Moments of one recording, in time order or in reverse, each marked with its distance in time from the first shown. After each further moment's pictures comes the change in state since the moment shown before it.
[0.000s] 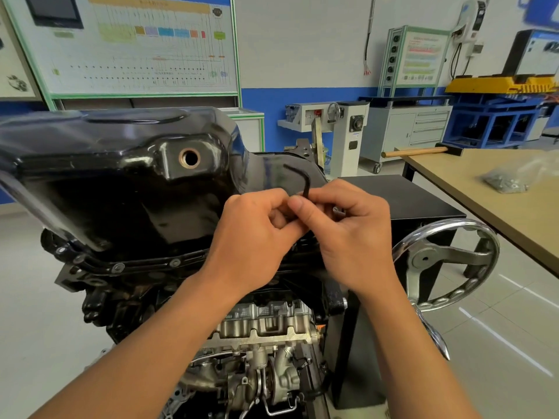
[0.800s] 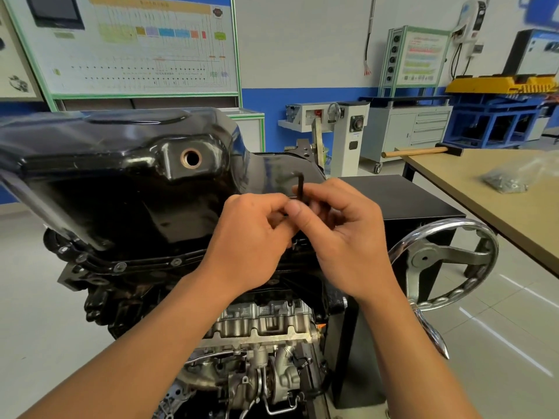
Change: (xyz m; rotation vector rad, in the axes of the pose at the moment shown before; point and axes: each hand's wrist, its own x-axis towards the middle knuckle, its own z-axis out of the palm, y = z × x) left_hand -0.001 0.003 -0.005 -0.011 -0.033 0.060; right_hand -0.004 -0.006 -0.001 -0.072 -0.066 -0.001
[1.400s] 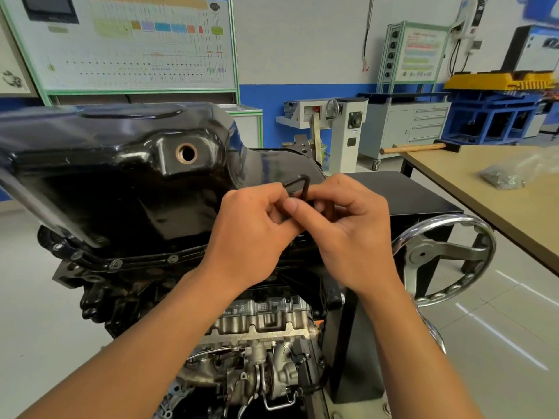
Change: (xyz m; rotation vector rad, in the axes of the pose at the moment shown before) left_hand 0.003 -0.004 0.006 0.009 0.077 -0.007; right_hand 0.002 0.003 -0.003 -0.005 0.035 -0.015
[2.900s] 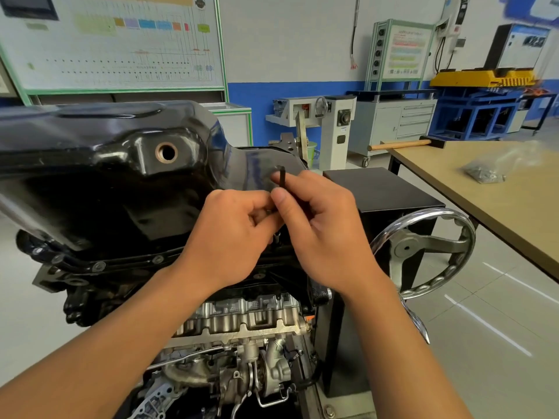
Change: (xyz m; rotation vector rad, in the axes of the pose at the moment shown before) left_hand -0.002 0.002 -0.006 -0.029 -0.114 0.002; right_hand 0.003 -0.010 0.000 -0.199 -0.129 -0.041
